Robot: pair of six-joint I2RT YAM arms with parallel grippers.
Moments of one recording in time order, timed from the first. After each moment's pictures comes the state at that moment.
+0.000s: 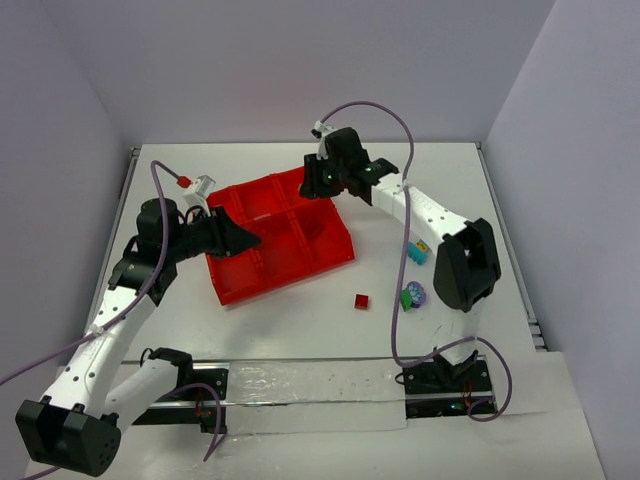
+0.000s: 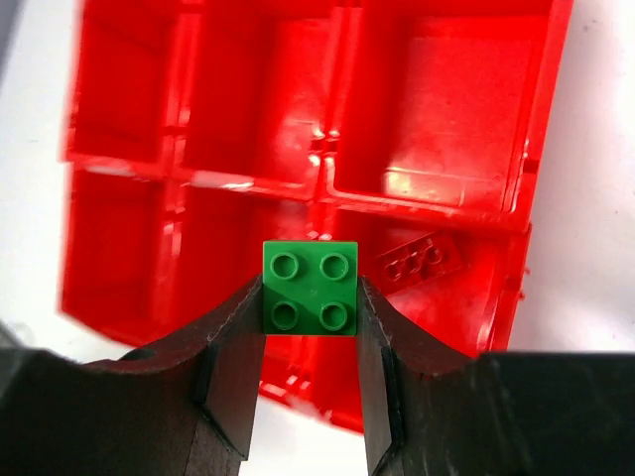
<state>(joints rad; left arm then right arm) -0.27 0.91 0.84 -0.34 0.60 -0.51 0.56 1.86 1.65 -0.43 -0.19 0.32</state>
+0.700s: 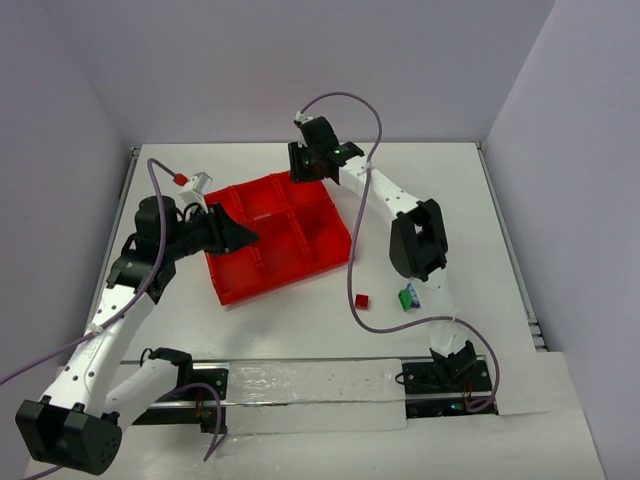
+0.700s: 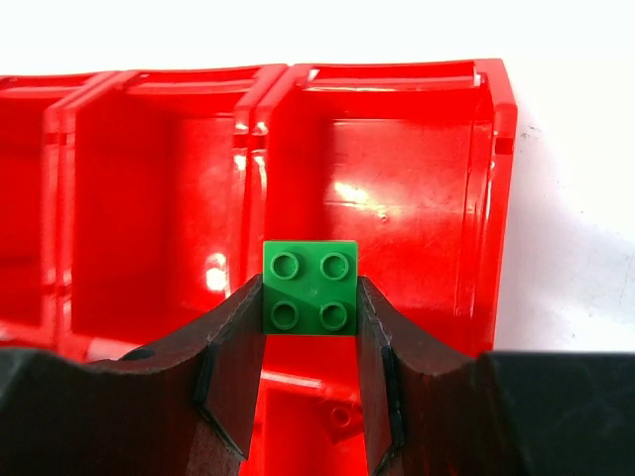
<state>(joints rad) -0.26 0.92 0.86 -0.36 0.57 -0.52 0.56 2.29 2.16 -0.56 -0.05 0.29</state>
